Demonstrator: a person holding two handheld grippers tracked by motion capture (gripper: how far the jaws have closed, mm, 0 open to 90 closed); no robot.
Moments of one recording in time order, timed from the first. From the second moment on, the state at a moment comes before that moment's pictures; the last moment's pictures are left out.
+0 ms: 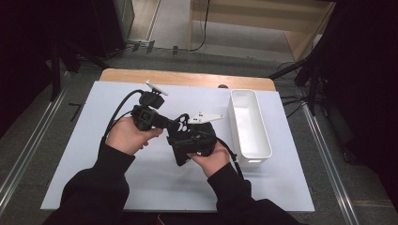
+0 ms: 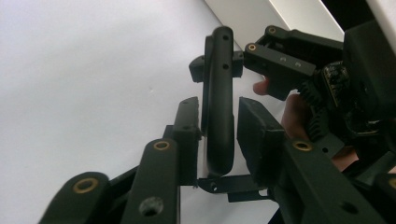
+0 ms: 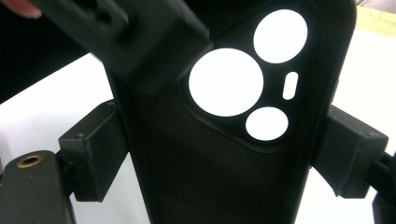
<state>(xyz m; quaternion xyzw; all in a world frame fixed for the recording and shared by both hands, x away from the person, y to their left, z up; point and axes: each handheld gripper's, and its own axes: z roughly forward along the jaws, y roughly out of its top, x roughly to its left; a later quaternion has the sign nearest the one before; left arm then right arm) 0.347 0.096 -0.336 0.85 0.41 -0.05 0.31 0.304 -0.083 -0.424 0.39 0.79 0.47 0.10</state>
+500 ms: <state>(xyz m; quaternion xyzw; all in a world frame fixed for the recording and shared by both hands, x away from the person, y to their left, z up) 0.344 0.113 -0.316 0.84 0.42 -0.04 0.34 0.304 -0.084 -0.424 0.39 0.79 0.47 0.09</state>
